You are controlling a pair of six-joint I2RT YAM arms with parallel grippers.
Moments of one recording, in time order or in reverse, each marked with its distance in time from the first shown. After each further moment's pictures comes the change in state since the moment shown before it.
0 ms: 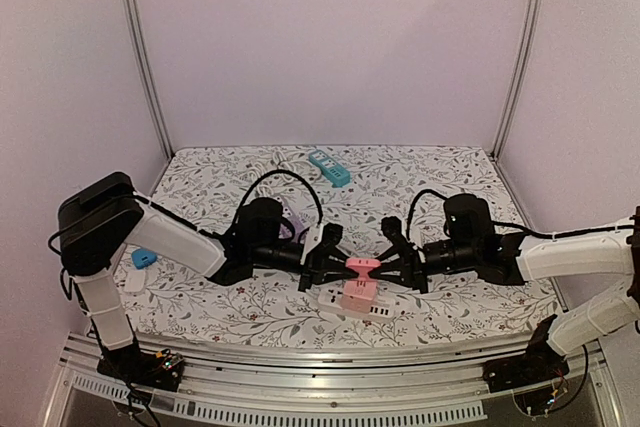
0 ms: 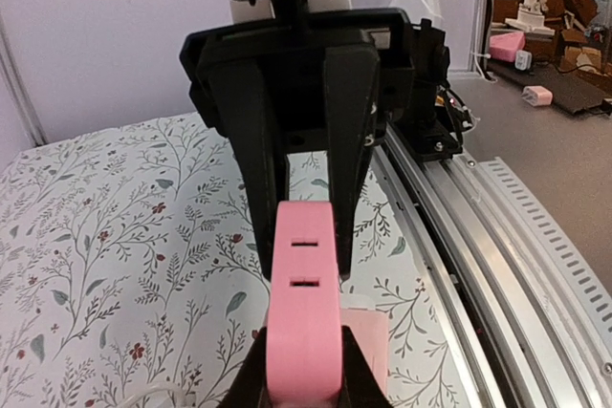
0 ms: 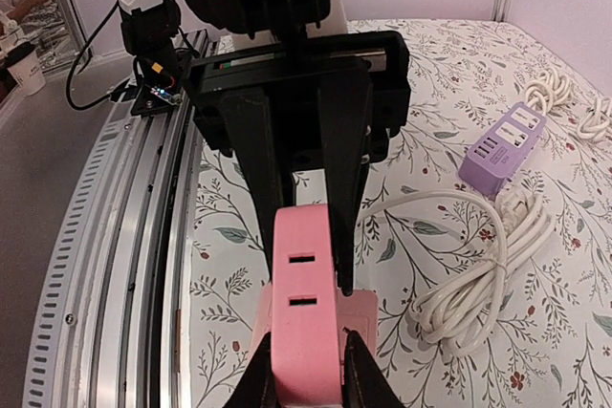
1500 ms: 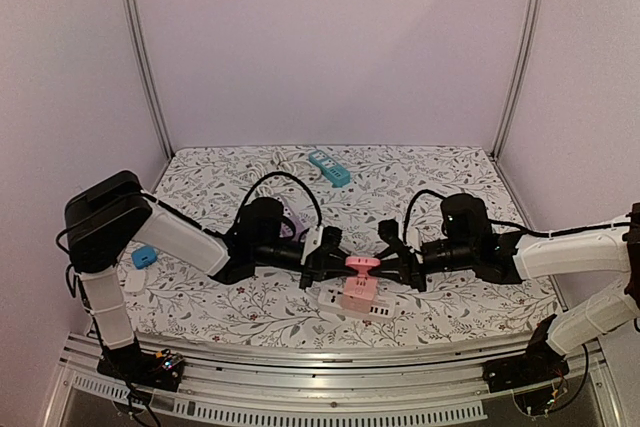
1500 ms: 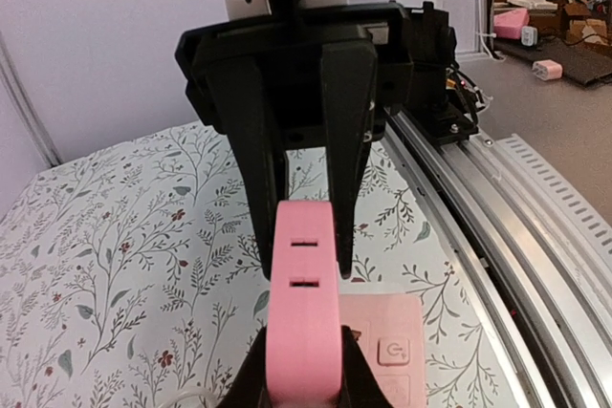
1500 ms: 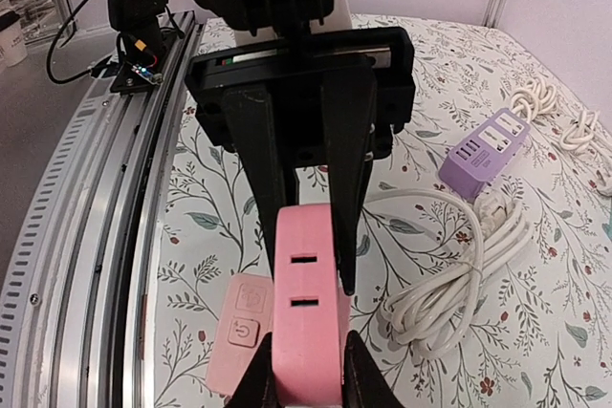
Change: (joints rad) left arm 0.019 0.040 0.012 0.027 0.003 0.109; right arm -0.001 0.026 0.011 -0.001 0.039 -0.102
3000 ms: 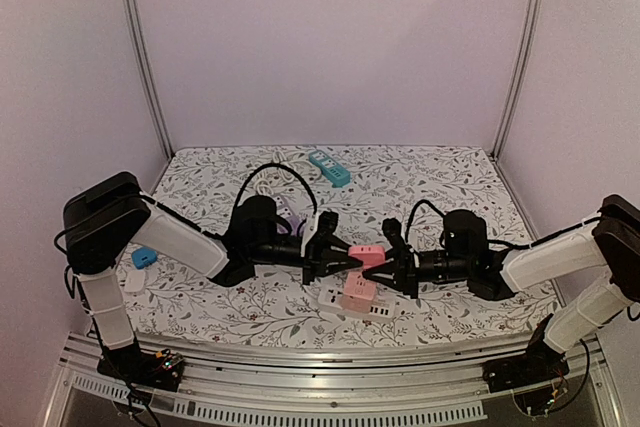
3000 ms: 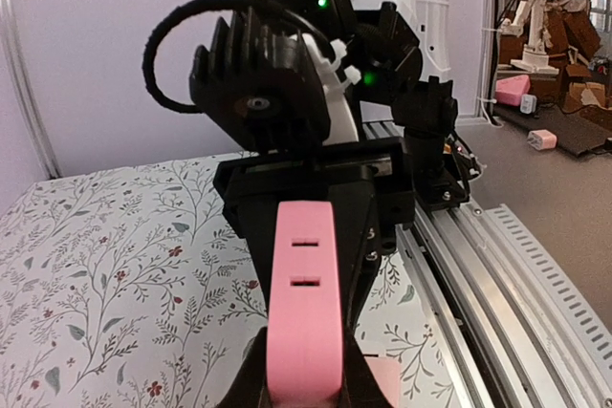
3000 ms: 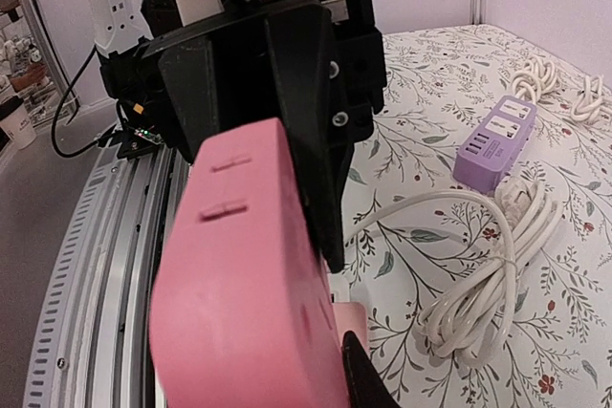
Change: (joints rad) left arm -0.013 -0.008 -0.013 0.170 0.006 -0.223; right arm 0.002 0.127 -0.122 0.400 0.006 0.291
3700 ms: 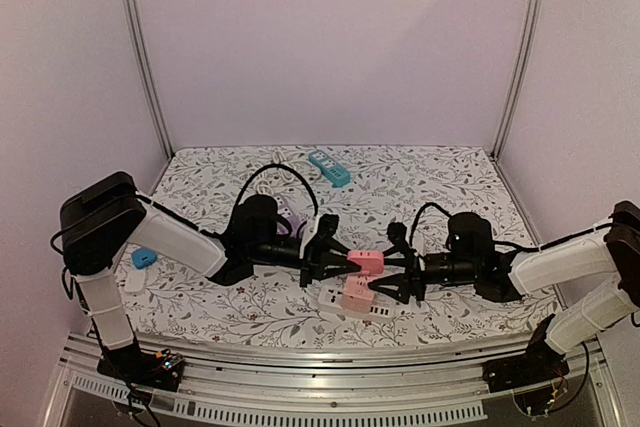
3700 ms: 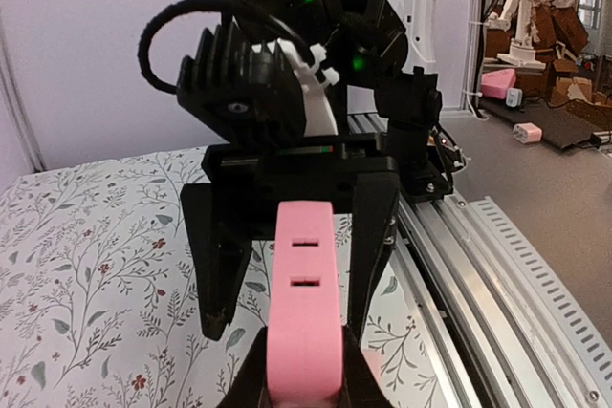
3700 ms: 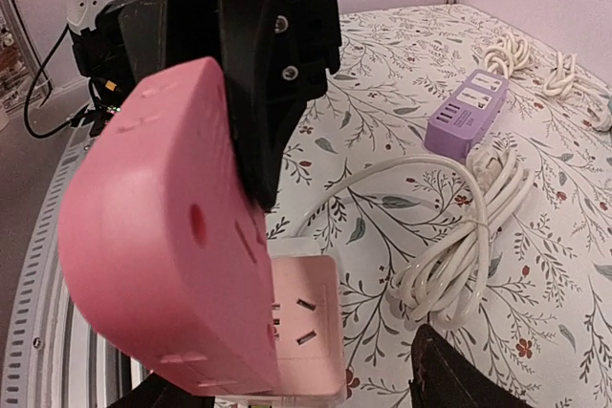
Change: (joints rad) left arm 0.002 -0.018 0.000 -0.053 0.035 -0.001; right arm -0.006 -0.042 -0.034 -0.069 0.053 -0.058
